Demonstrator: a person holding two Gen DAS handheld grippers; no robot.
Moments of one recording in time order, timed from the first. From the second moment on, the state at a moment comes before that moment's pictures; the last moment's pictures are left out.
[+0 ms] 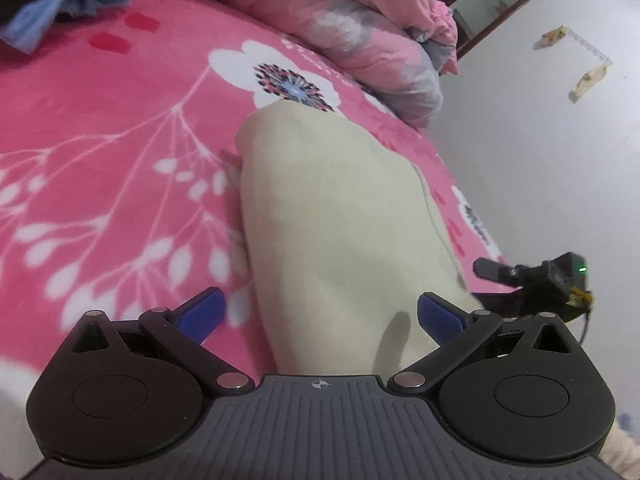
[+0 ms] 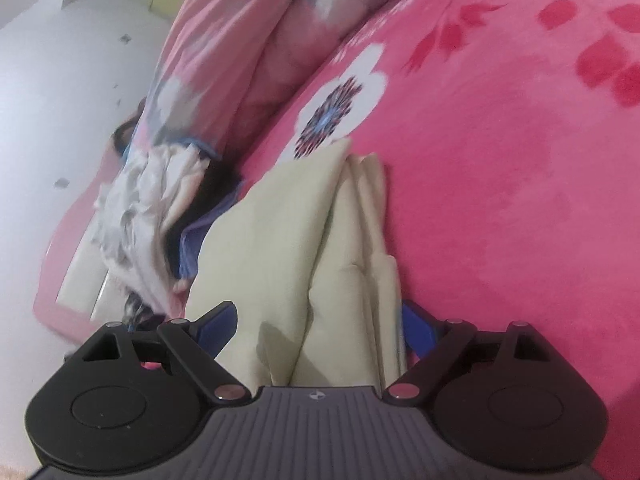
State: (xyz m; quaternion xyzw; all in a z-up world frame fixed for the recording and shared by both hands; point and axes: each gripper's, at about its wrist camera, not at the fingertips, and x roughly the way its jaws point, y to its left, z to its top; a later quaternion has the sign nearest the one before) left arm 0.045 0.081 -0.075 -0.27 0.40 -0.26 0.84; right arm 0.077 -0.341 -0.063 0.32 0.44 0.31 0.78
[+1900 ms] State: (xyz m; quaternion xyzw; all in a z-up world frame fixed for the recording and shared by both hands) left arm 0.011 0.058 0.001 -0.22 0.33 -0.28 0.88; right arm 0.056 -0.256 0.027 0.20 0.35 0.41 0.82
